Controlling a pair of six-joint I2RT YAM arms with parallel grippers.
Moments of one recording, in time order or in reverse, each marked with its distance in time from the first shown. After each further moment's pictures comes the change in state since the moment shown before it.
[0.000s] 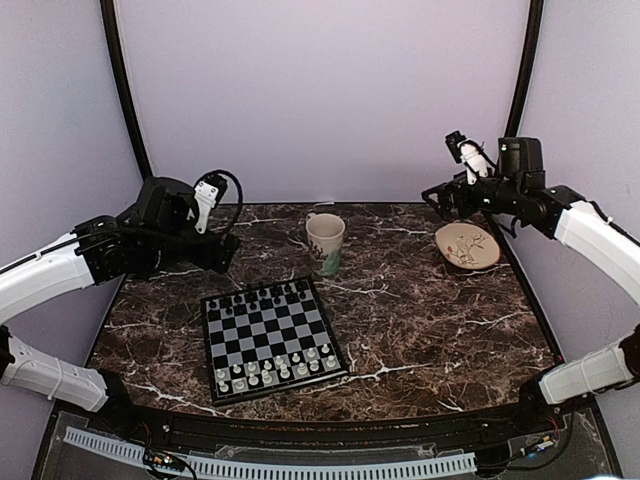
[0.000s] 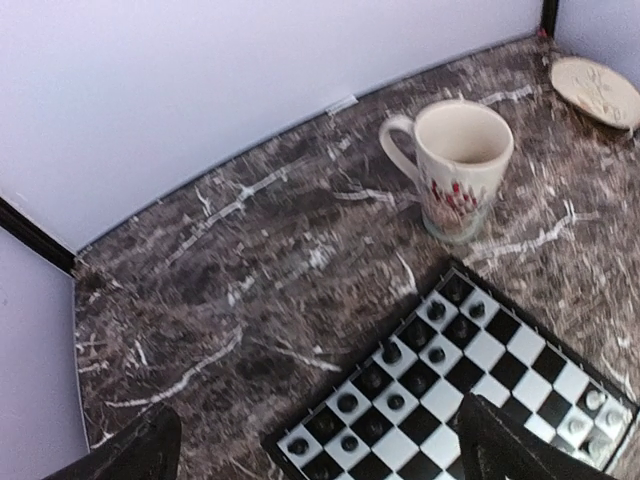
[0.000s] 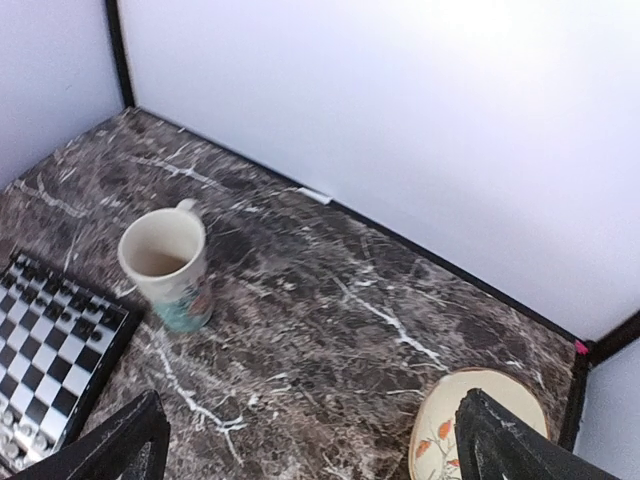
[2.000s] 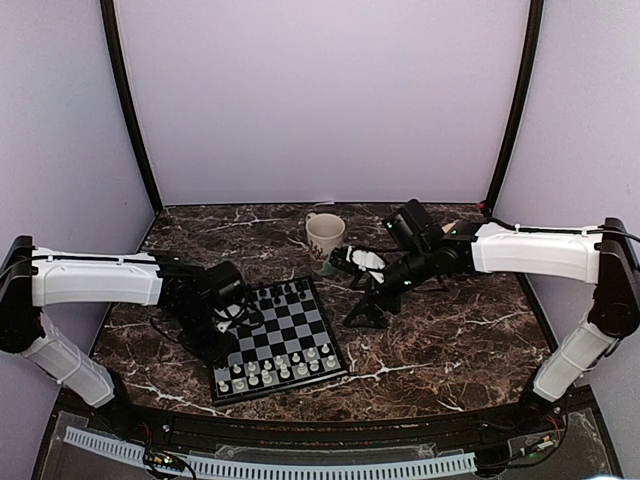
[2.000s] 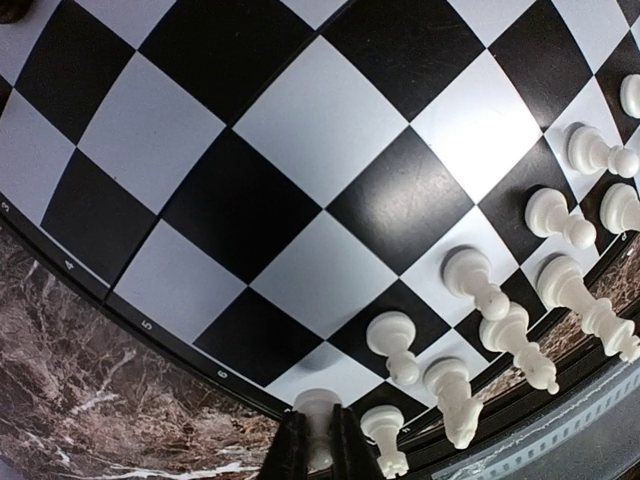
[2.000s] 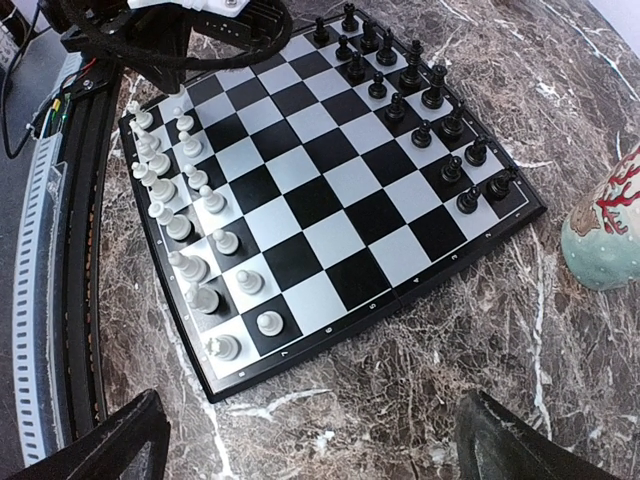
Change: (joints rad) left arm -0.062 0.276 -0.180 -0.399 0.507 -0.351; right arm 0.431 0.311 -0.045 -0.120 -0.266 -0.183
